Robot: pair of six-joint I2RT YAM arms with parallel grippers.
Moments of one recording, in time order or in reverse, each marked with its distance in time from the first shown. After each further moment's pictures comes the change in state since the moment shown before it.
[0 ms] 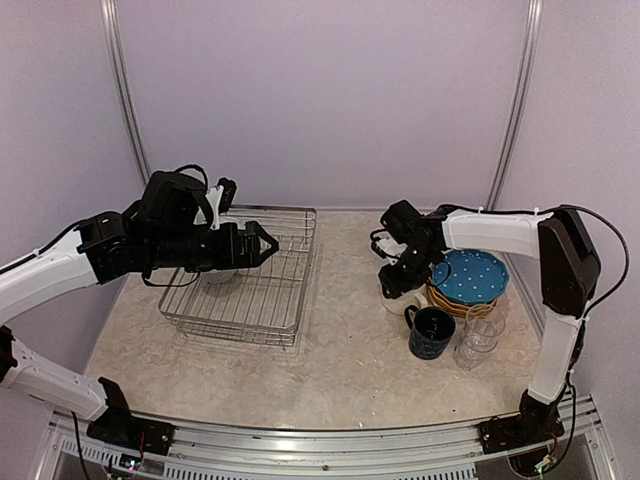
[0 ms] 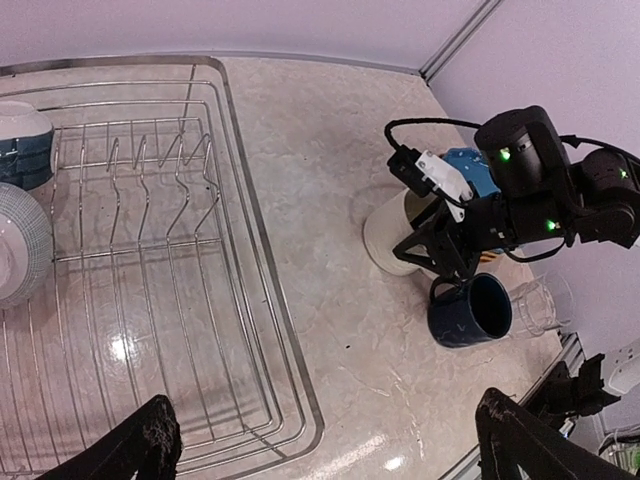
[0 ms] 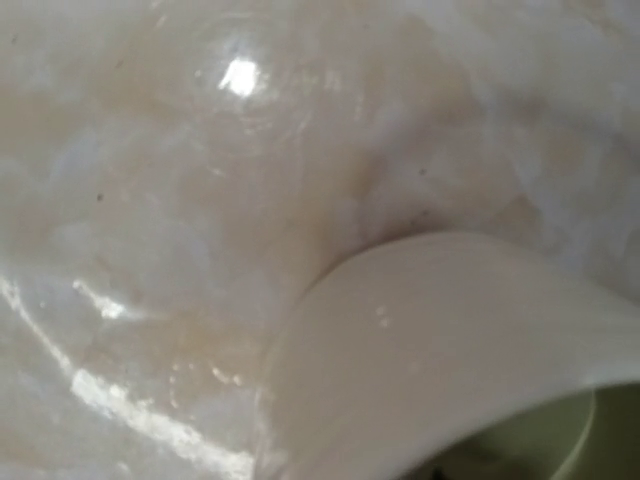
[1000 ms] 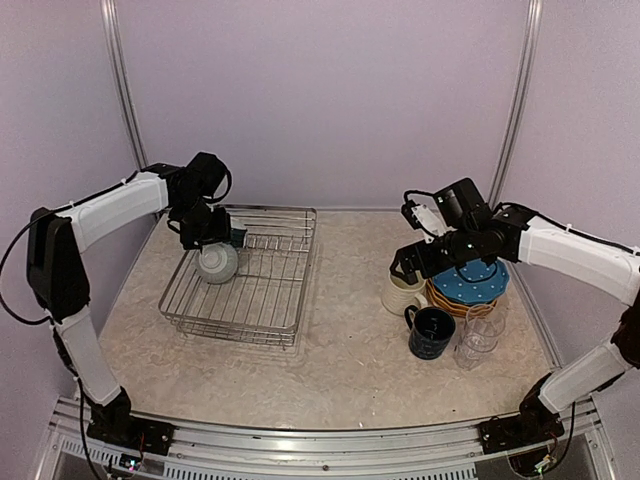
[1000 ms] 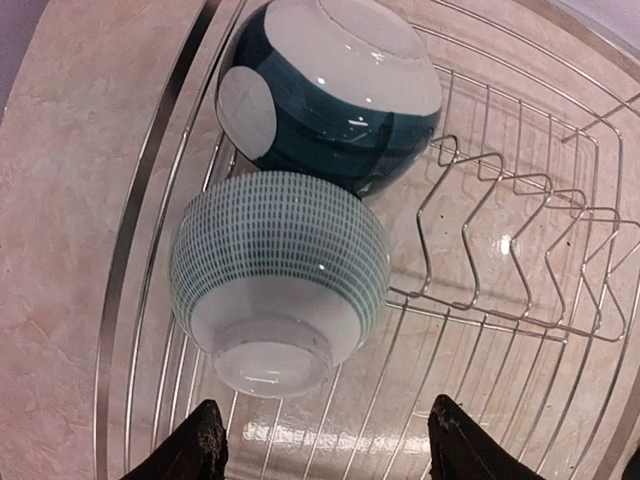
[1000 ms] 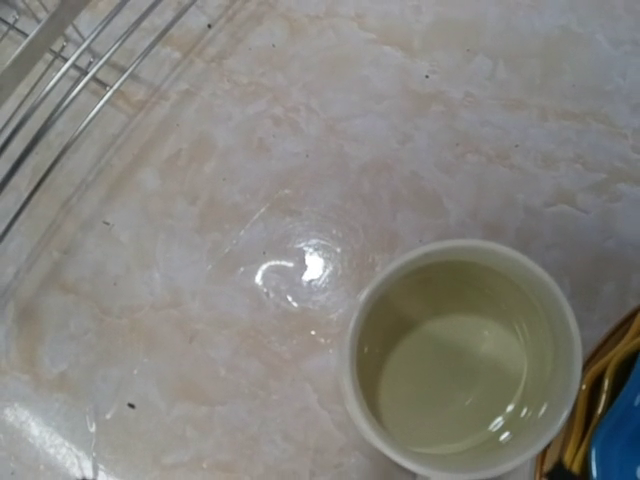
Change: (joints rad) left arm 0.430 0.556 0.410 -0.407 -0.065 0.034; right arm -0.003 -0.497 -0.254 0.151 -0.068 0.033
